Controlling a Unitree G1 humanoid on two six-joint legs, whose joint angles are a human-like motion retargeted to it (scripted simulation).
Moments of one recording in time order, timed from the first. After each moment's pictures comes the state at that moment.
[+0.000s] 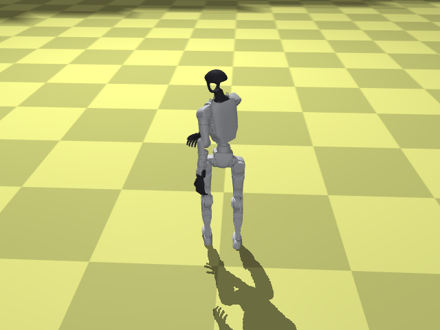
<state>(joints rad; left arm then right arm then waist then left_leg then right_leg) 0.26 0.32 0.01 1.35 -0.10 -0.06 -0.08 -0.70 0.10 0.75 1.31 -0.09 -0.05 -0.13 0.63 -0.20 0.07 -0.12 -0.11 0.02 0.07 -0.21 0.00 -0.05 -0.14 -0.17 0.10 -0.08 0.26</state>
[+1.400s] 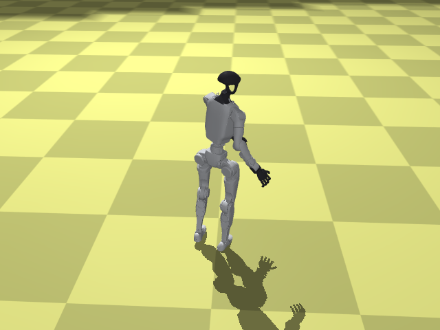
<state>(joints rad) -0.50 0.10 -0.67 1.14 0.09 -0.04 0.10 0.20 -0.45 -0.04 0.77 0.14 -0.02 -0.16 -0.25 0.04 0.04 -0.07 0.04 0.42 0.45 -0.35 -0.11 -0.03 -0.04 0.12 0.09 -0.04 0.26</state>
